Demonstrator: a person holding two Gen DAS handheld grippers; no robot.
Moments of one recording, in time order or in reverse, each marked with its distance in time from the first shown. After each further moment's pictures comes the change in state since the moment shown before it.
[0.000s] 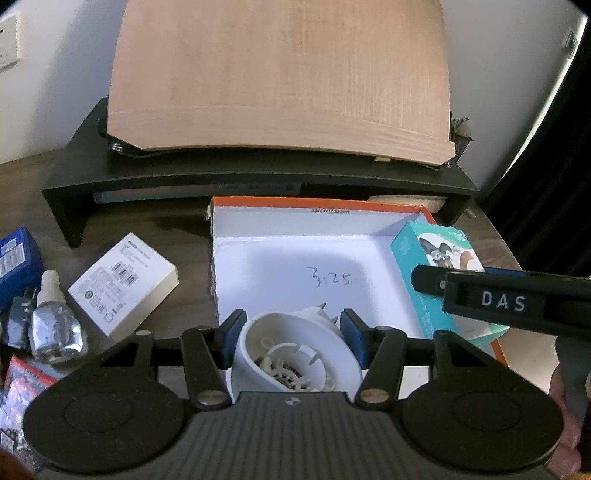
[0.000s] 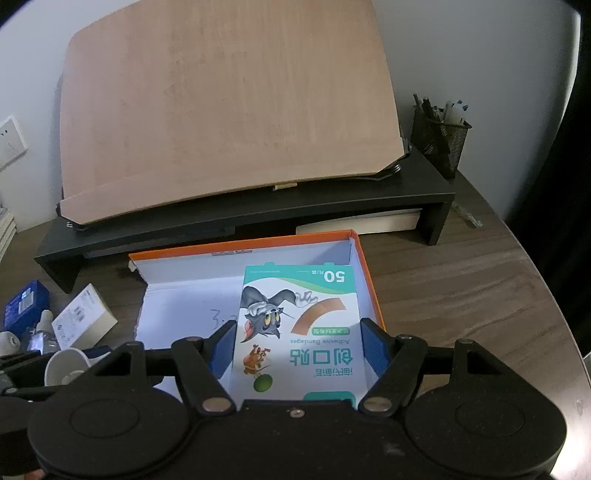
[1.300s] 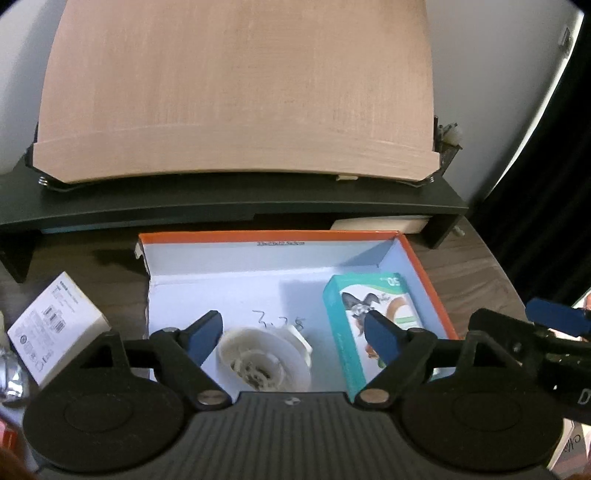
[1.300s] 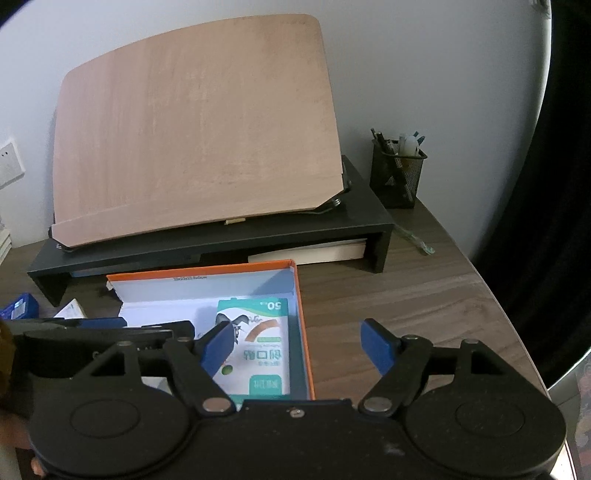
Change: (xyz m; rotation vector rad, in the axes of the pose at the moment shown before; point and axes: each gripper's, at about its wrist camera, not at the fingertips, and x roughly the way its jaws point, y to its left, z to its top) left arm 0.025 -0.054 0.023 0.000 -0.028 -0.007; right arm -0.039 -0.050 -0.005 -0.008 -0.114 -0.008
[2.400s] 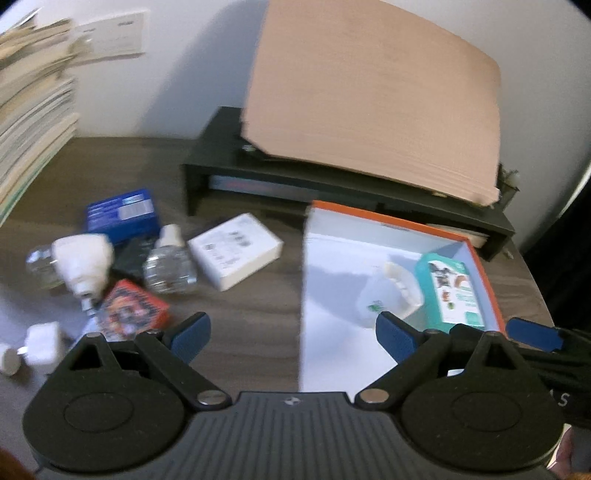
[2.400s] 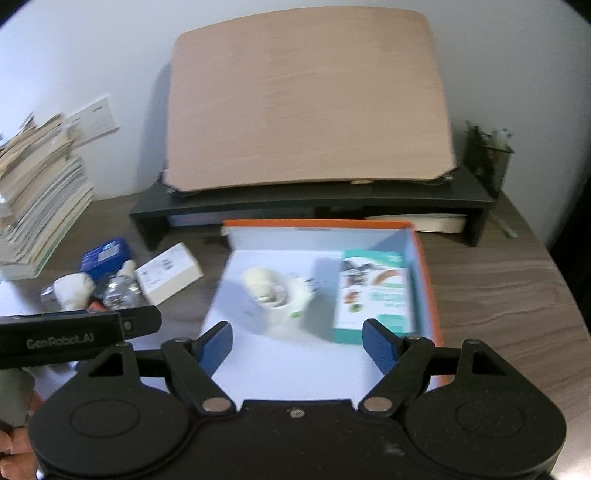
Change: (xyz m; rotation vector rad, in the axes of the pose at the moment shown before) left arm -0.113 0.061 -0.064 -0.190 -0.077 0.218; right arm -0.035 0.078 -0.036 -0.129 0.051 0.231
